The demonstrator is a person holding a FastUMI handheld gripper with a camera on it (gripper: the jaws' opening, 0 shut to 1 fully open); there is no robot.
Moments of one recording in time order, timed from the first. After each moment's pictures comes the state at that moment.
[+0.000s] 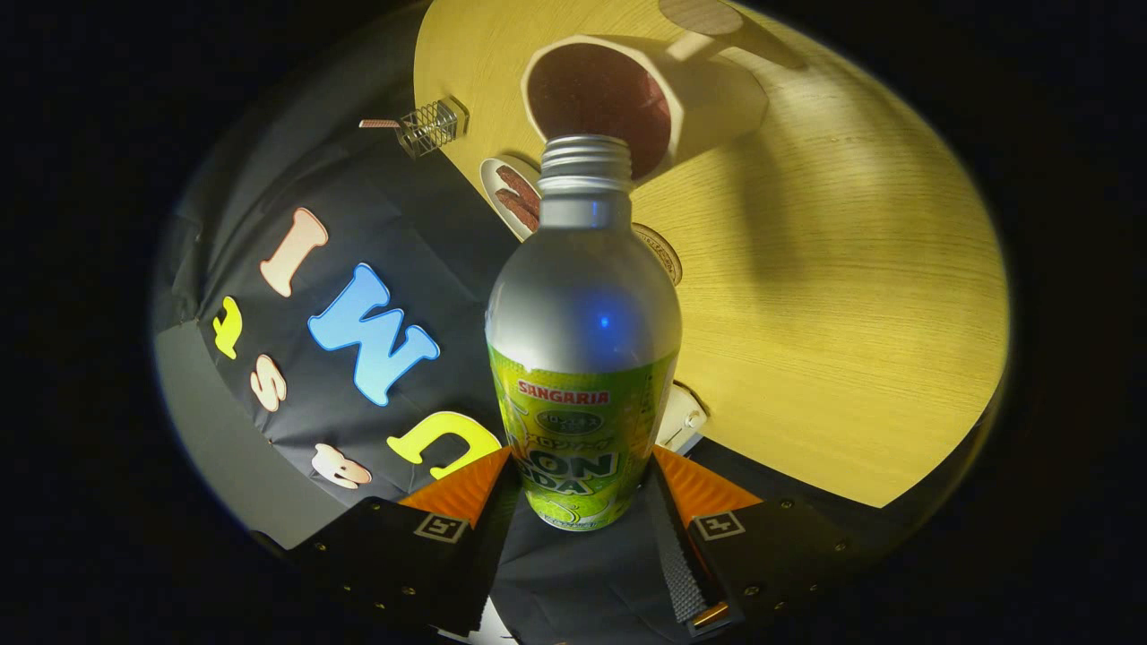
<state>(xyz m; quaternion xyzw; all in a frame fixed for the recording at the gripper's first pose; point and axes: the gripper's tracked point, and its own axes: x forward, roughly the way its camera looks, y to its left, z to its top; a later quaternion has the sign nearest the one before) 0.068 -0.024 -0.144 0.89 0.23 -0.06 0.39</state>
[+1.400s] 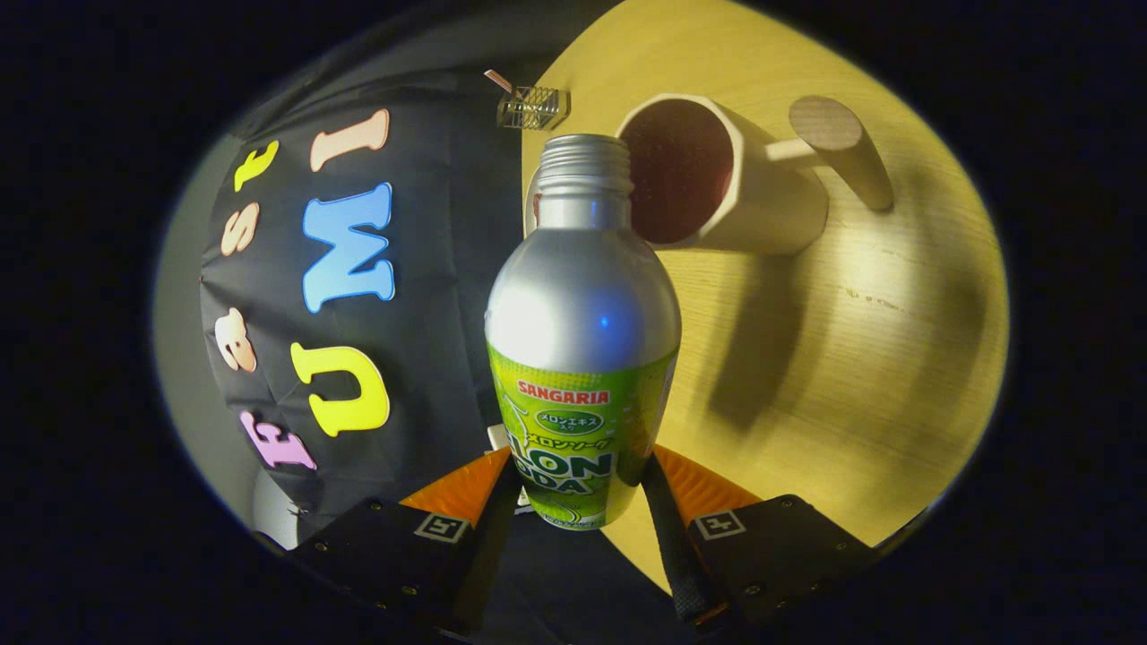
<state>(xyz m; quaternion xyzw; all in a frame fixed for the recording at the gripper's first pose) 0.046 -0.011 -0.218 0.69 0.28 -0.10 0.66</state>
